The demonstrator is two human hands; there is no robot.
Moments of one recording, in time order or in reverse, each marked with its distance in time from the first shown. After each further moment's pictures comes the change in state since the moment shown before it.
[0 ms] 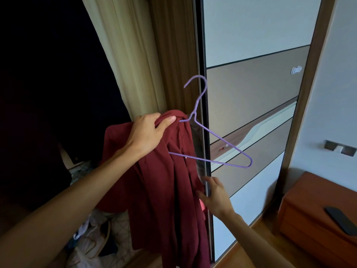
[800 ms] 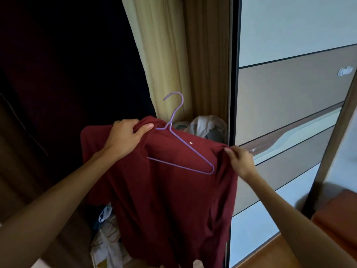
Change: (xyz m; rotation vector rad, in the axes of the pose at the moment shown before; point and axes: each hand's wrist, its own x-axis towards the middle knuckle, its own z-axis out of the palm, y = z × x) left_hand -0.029 -0.093 -0.079 0.265 0.042 -0.121; right_hand 0.101 -0.046 -0.050 0.066 0.110 -0.063
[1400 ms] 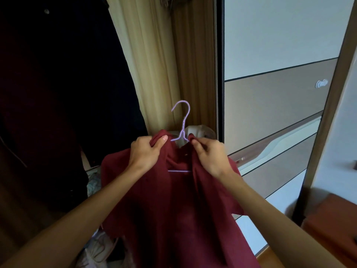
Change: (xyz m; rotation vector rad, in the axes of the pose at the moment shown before) left_hand -0.007 0.068 0.054 -0.275 -0.033 -0.285; right_hand -0.006 -0.108 -0.014 0.126 0.077 -0.267
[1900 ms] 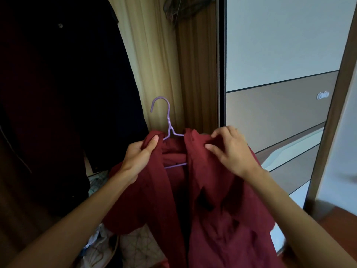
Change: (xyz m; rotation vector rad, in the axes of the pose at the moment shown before) left_hand 0.008 -0.008 -0.011 -0.589 -0.077 -0.257; right_hand 0.024 0.011 -0.062 -0.326 -0.044 -0.254
